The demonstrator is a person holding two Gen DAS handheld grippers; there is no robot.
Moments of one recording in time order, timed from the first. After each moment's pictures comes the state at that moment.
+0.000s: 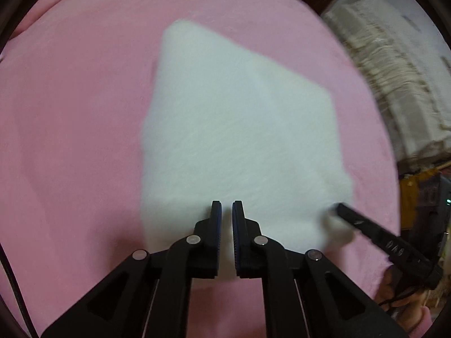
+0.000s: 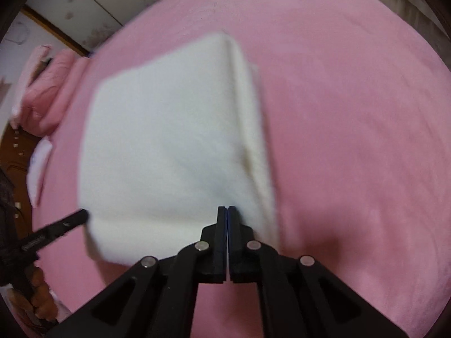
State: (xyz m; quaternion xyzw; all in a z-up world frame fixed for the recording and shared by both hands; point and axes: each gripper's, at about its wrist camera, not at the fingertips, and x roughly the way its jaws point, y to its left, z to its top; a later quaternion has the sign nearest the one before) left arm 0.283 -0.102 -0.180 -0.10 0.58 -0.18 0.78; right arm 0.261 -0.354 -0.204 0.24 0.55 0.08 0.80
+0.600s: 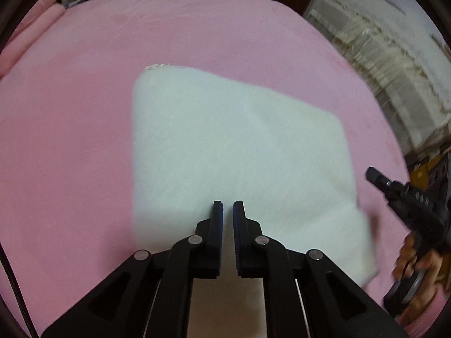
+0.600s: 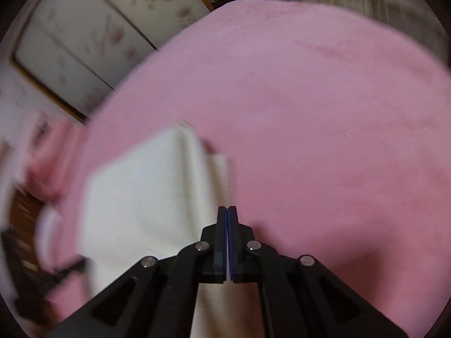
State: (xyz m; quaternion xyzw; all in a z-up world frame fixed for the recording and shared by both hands) left arm 0.372 -0.141 -0.200 -0.05 0.56 -0.19 0.81; right arm 0.299 -0.424 -0.213 0.36 0.42 0.02 0.84
